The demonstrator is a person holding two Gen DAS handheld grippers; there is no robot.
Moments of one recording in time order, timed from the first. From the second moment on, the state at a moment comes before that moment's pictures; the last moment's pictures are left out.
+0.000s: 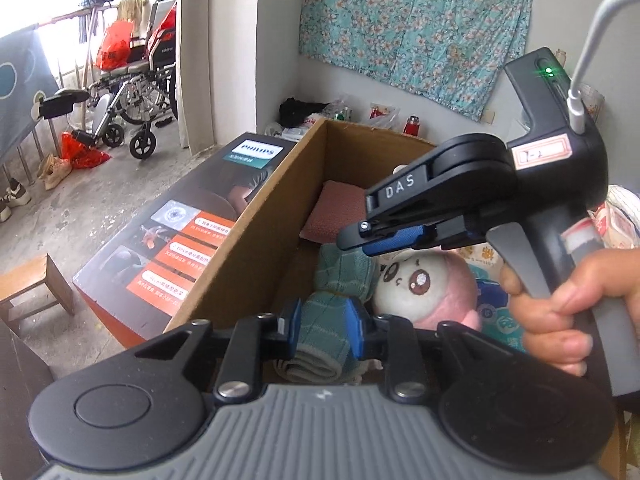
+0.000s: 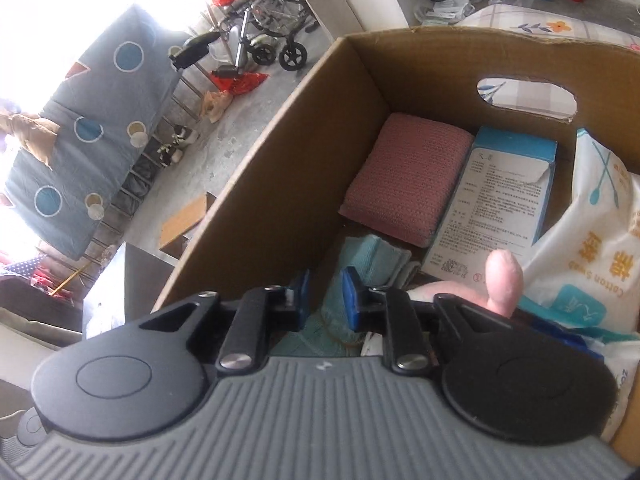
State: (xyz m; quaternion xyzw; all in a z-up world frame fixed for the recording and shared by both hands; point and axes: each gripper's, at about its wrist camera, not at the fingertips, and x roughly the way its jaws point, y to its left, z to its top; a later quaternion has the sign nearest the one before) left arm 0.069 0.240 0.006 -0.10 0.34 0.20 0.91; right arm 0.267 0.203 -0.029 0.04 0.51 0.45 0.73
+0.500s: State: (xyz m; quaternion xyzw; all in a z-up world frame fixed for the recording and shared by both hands) left arm 0.037 0.188 0.043 -0.12 0.29 0.14 0.94; right arm 0.242 0.061 0.038 0.15 0.41 0.47 0.77
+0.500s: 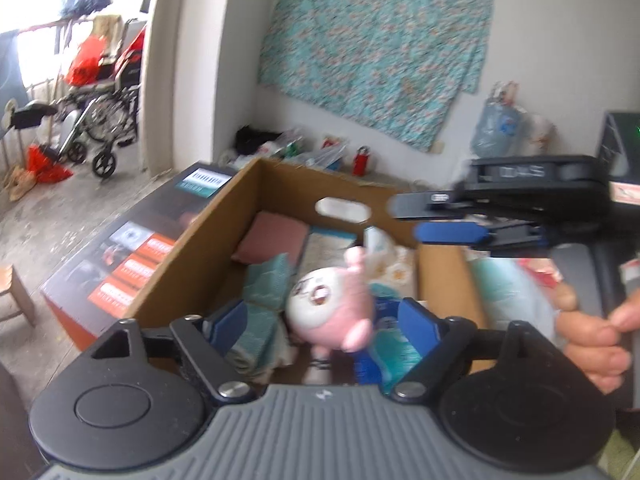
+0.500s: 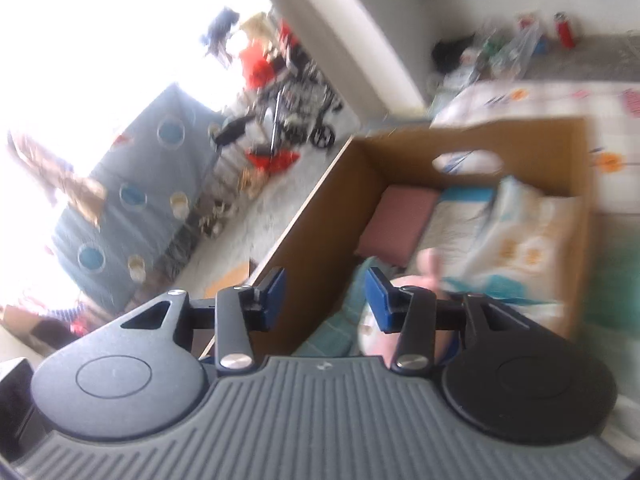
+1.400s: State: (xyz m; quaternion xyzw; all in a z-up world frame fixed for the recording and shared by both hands) left arm 0.060 -0.073 -0.063 0.04 0.37 -0.14 0.92; right arm 0.111 -0.338 -0.085 0.31 0.44 0.20 0.82
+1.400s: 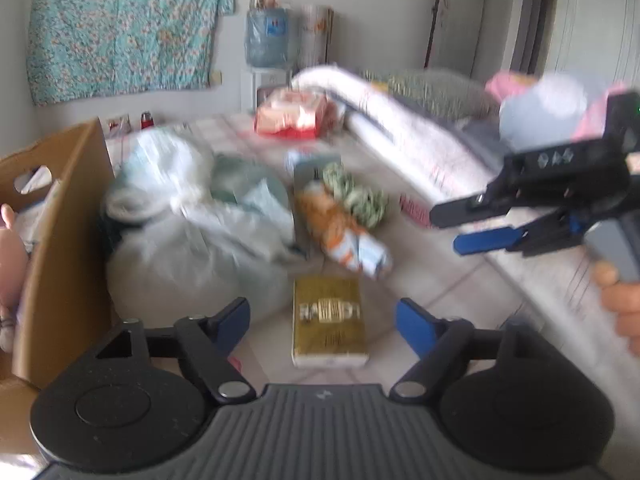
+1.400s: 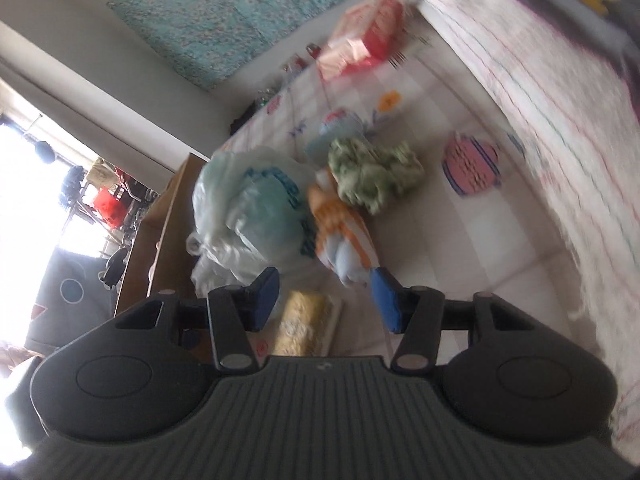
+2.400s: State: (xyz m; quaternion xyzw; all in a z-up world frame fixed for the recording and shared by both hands) left arm 0.077 -0.081 -0.103 0.04 0.40 -0.13 0.90; right arm 0.206 -0.273 -0.077 0.20 0.44 0.19 0.86
